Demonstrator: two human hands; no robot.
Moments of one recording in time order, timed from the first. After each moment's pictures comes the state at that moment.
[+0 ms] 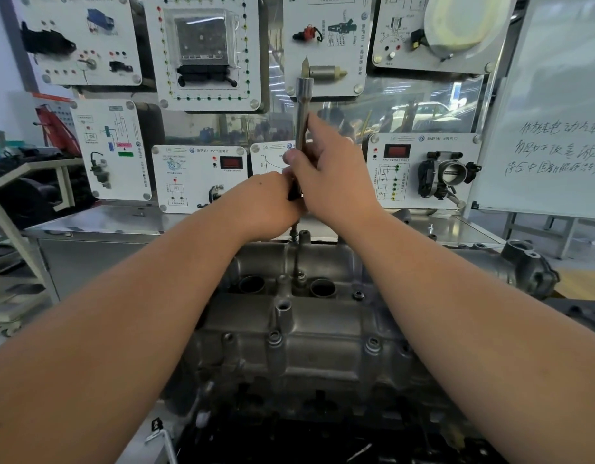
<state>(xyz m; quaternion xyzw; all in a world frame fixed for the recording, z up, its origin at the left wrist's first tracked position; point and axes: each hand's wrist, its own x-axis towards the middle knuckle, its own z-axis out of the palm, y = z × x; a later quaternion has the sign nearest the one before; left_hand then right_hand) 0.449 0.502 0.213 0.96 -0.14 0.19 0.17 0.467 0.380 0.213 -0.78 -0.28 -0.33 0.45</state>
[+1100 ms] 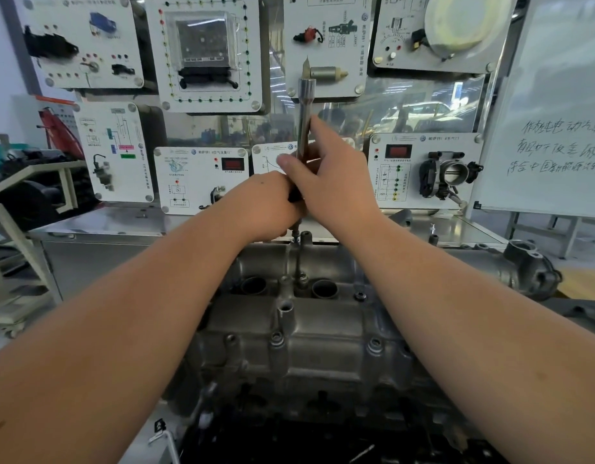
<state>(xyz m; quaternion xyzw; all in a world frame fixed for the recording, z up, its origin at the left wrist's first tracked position) 0.446 0.502 0.215 0.96 -0.14 0.19 0.16 0.465 0.380 0.210 -0.79 -0.27 -0.35 0.43</state>
